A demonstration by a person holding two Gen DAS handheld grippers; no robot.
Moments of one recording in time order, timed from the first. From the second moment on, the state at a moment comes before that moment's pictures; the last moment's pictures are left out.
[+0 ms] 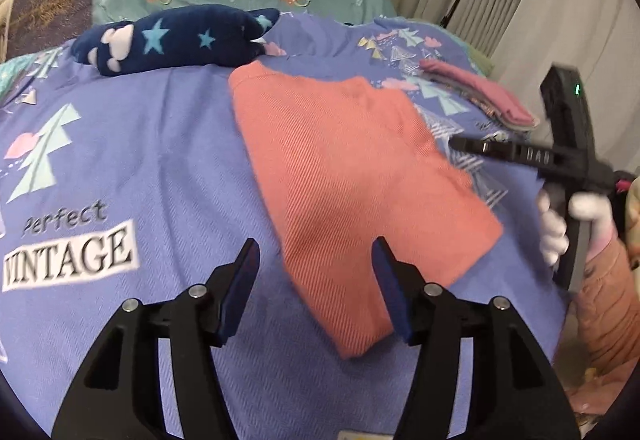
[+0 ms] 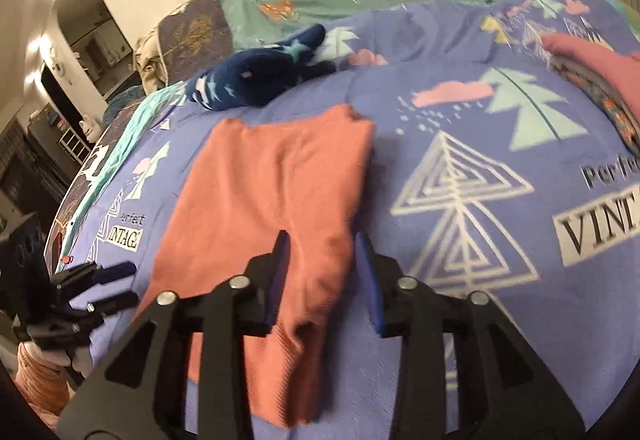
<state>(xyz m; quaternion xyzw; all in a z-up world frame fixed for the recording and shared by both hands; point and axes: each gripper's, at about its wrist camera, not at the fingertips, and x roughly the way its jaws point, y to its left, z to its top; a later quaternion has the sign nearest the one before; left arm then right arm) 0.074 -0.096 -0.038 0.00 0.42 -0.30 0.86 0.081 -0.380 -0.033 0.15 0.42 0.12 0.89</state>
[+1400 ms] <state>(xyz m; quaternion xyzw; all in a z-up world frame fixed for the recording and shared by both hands) 0.186 -0.140 -0.070 -0.03 0.44 -0.35 0.83 0.151 -0.359 -0.068 0.17 0.46 0.19 0.85</state>
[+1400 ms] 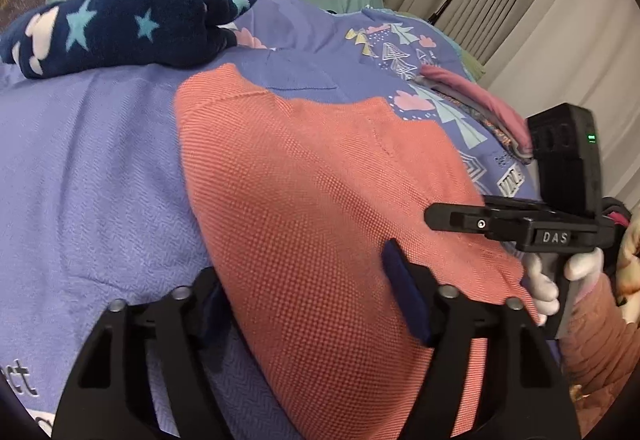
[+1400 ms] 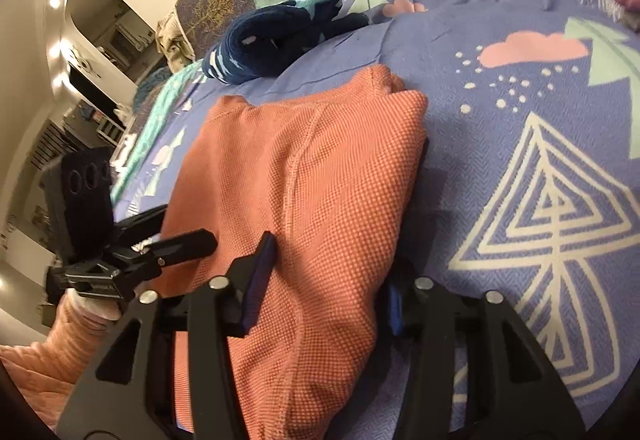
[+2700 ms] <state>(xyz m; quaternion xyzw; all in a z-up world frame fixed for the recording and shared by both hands) 0.140 -0.168 0.077 0.06 0.26 -0.36 0.90 0.055 -0.335 0.098 0.03 0.22 0.13 0.97</state>
